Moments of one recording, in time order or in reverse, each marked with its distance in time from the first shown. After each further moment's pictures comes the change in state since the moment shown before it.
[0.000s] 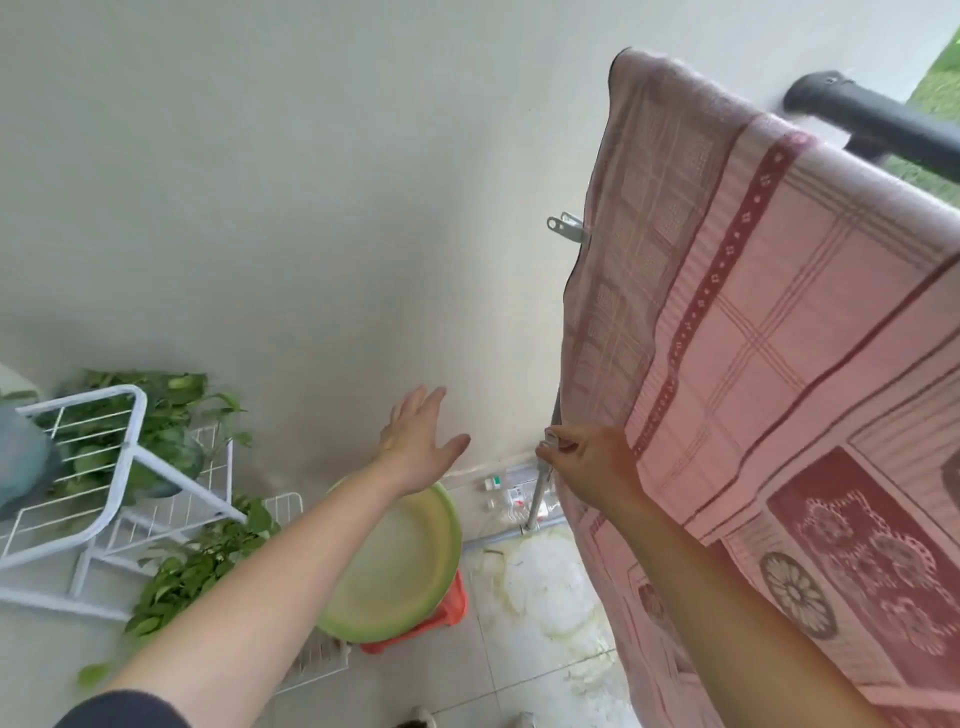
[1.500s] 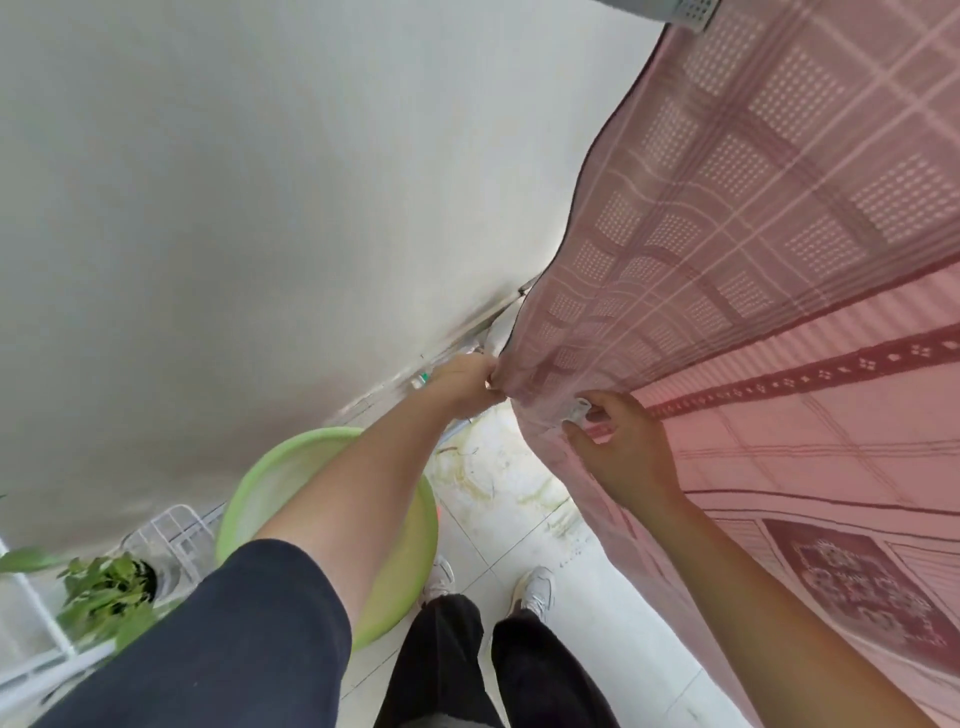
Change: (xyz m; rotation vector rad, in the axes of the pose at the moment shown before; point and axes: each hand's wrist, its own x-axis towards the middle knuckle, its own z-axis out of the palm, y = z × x) left_hand 0.226 -0.017 0.179 0.076 -0.709 0.371; right_hand 0.048 0.086 0.098 -0.110 0.214 0.417
